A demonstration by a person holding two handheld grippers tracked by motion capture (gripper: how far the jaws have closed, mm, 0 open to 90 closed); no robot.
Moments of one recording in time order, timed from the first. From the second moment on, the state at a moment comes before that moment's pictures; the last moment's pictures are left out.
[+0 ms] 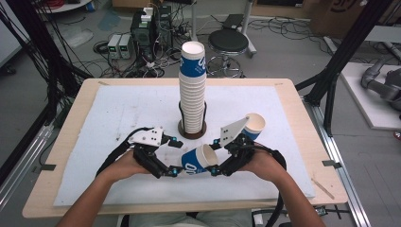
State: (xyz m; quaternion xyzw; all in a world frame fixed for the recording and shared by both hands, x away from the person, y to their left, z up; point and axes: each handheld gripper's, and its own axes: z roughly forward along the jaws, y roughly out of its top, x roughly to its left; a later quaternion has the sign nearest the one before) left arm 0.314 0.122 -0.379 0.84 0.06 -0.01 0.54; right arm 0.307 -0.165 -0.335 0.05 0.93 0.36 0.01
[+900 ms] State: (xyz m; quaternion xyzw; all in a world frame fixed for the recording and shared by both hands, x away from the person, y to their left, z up) left arm 0.315 0.089 -0.385 0.88 0.04 -0.03 0.47; right arm 0.306 -0.118 -0.317 0.01 0.98 0.22 0.04
